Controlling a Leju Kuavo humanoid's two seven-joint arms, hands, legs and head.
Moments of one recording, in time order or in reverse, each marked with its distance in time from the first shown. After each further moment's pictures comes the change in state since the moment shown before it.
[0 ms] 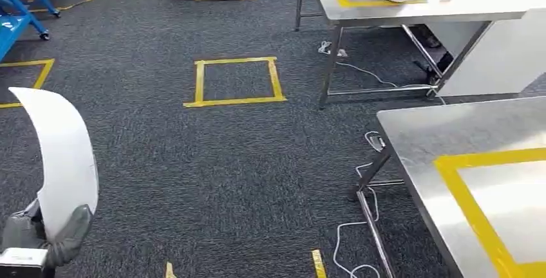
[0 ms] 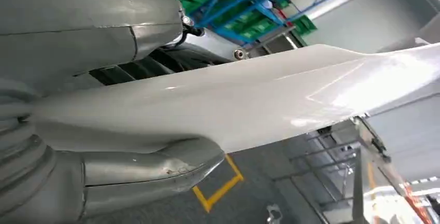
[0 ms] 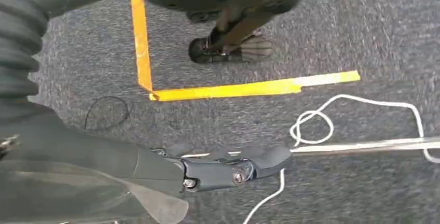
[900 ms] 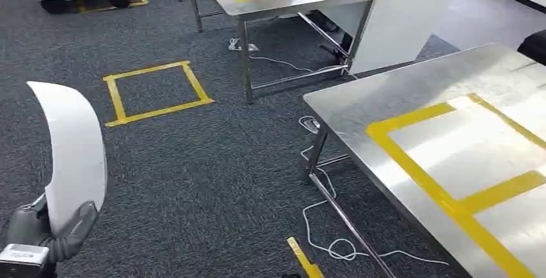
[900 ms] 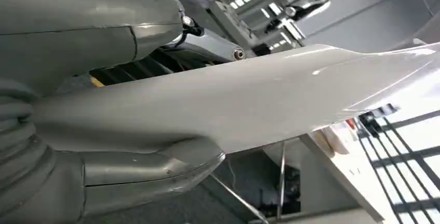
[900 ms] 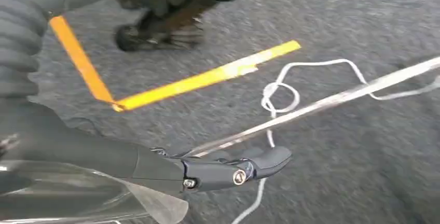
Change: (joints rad) left arm -0.050 -0.015 0.013 0.016 0.019 -0.117 -0.032; right arm -0.072 0.000 -0.064 0.026 0.020 0.011 -0.255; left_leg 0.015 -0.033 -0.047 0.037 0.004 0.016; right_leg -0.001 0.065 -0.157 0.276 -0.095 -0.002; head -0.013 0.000
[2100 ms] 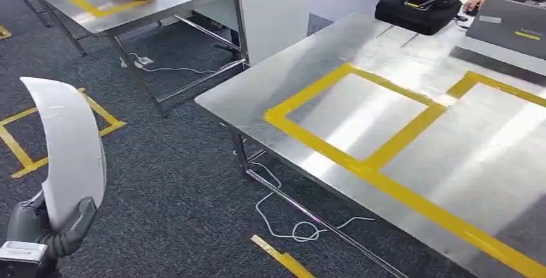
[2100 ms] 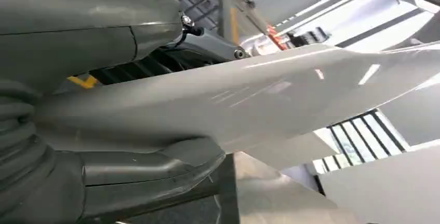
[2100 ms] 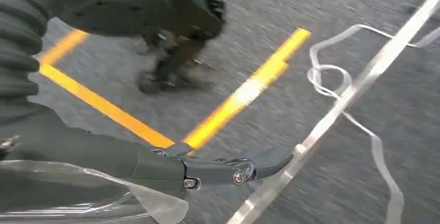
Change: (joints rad) left arm -0.023 -0.016 0.015 0.014 0.009 -0.007 -0.019; right arm -0.123 -0.001 -0.209 0.181 -0.017 0.191 0.115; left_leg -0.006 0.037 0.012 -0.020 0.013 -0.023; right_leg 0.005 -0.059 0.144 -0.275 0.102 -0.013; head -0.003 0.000
